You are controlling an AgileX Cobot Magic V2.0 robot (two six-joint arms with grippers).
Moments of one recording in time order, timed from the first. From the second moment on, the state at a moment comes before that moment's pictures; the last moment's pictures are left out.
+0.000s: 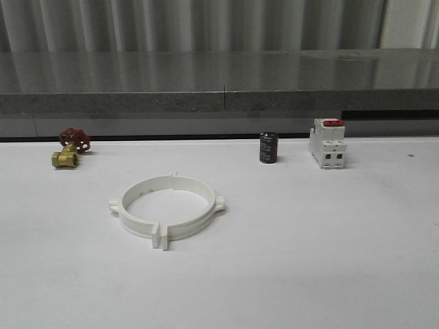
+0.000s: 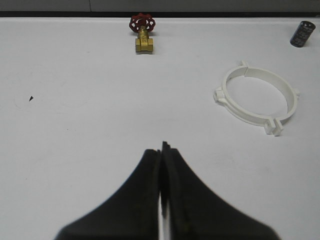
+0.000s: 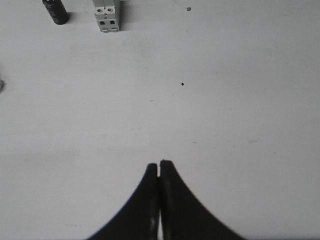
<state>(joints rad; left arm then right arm) -0.04 0.31 -0.46 -0.17 0.77 0.12 -0.05 0.52 -0.67 0.06 0.92 0.01</state>
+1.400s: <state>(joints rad) -0.04 0.31 -0.46 -0.17 0.77 0.12 0.02 0.02 -0.05 0.06 0.19 0.02</state>
